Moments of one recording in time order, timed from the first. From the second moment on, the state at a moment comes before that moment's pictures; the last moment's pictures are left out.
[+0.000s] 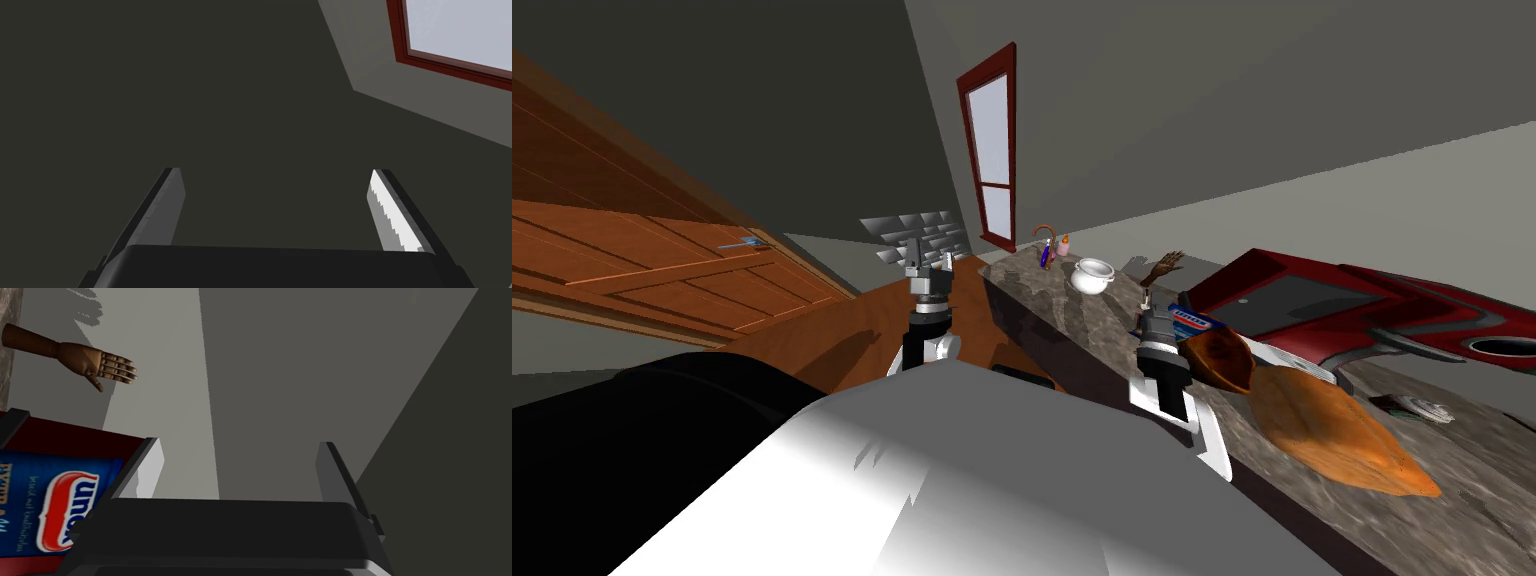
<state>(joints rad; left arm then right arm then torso) 0.51 -0.03 0.06 -2.29 0.06 -0.60 0.03 0.36 -0.13 -0.20 -2.12 0.33 -0.10 -0.04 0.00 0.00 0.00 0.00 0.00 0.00</state>
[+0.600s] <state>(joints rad) 0.51 -0.03 0.06 -2.29 0.06 -0.60 0.03 0.31 -0.14 -0.27 -2.06 0.44 0.04 -0.07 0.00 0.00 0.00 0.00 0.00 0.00</state>
